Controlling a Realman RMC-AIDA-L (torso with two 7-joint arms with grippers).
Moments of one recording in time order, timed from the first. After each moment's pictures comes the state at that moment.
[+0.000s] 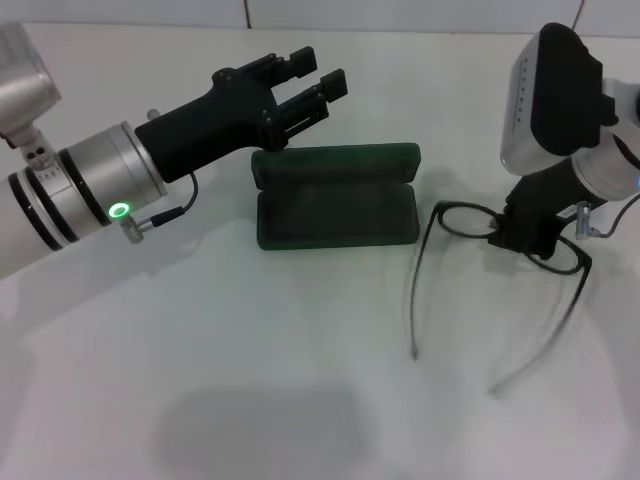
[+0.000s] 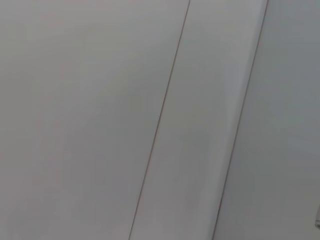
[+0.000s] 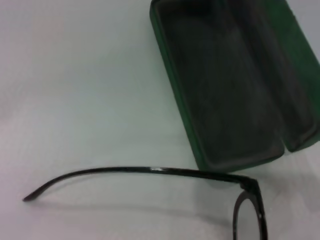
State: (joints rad) left arm -0.75 -2.09 2.84 -0.23 -0.69 1.55 -0.99; right arm 0.76 2.02 -1.52 -1.06 -2.51 -1.30 2.02
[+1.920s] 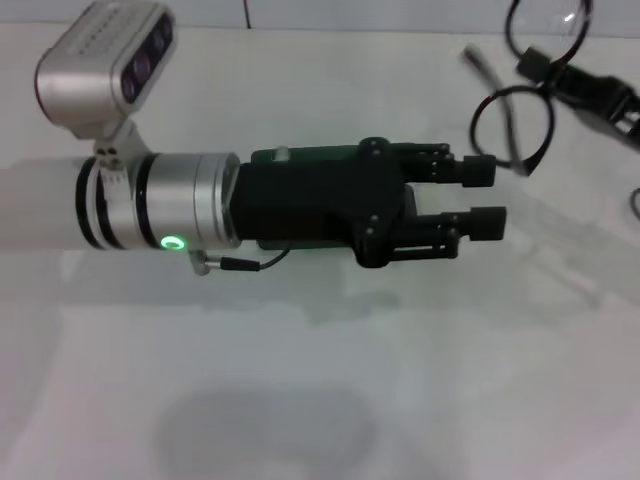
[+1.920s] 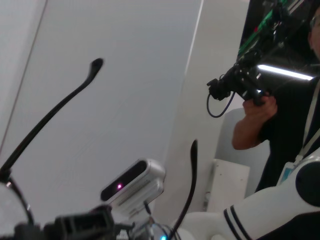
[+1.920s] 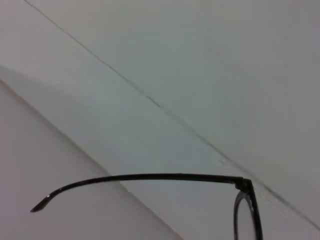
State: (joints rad) left arm -0.91 -2.08 2.84 -0.16 -0.34 1.87 -1.06; right arm 0.56 2.02 -0.86 -0.29 -1.28 -1.53 1.66
